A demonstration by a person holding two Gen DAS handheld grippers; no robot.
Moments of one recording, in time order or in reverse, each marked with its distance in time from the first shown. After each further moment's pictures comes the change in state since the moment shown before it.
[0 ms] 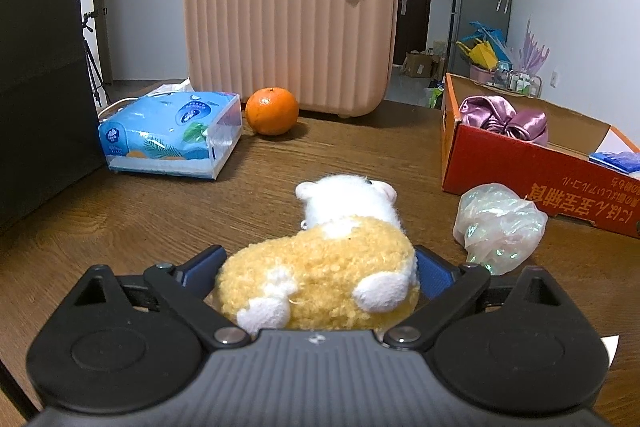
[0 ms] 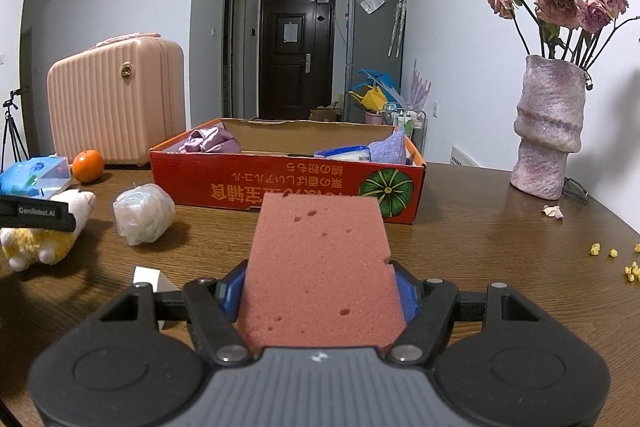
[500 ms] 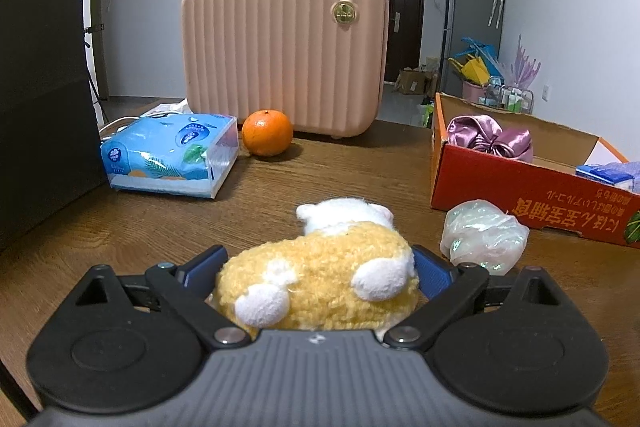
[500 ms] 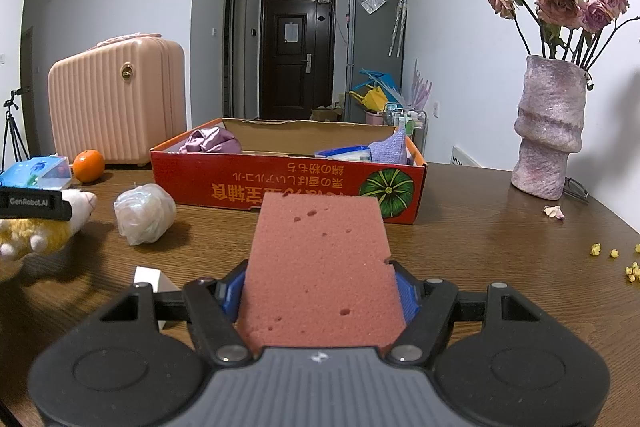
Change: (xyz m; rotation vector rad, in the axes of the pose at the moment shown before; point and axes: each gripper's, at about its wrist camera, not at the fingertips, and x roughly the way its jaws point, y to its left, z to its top) left arm -0.014 -0.001 0.002 0.009 -0.060 -0.018; right arm 0.000 0.000 0.000 0.000 0.002 0.002
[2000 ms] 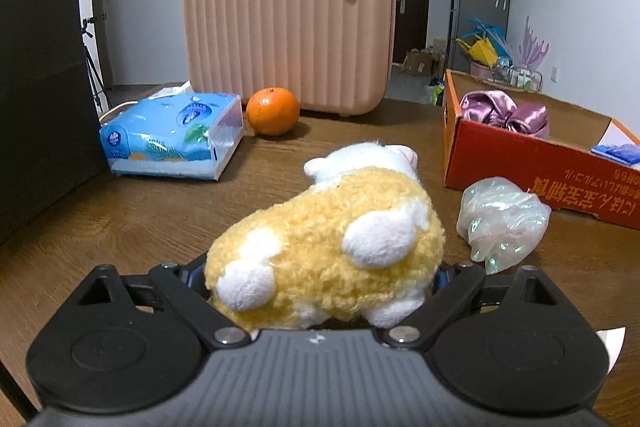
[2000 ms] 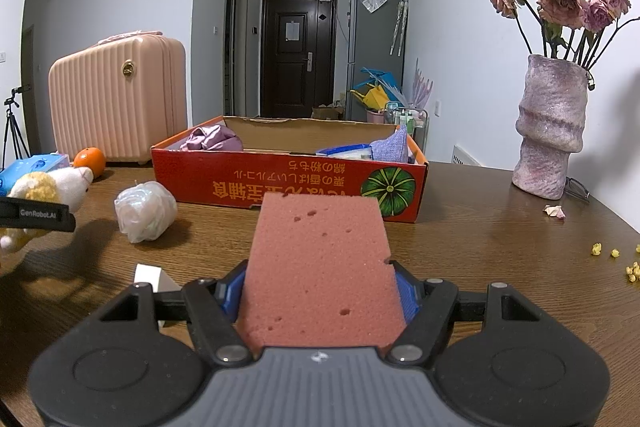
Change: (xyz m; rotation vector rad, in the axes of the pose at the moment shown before) left arm 0.015 0.001 -0.004 0.014 0.061 0.027; right arm 0.001 0.001 0.000 -0.002 0.003 0.004
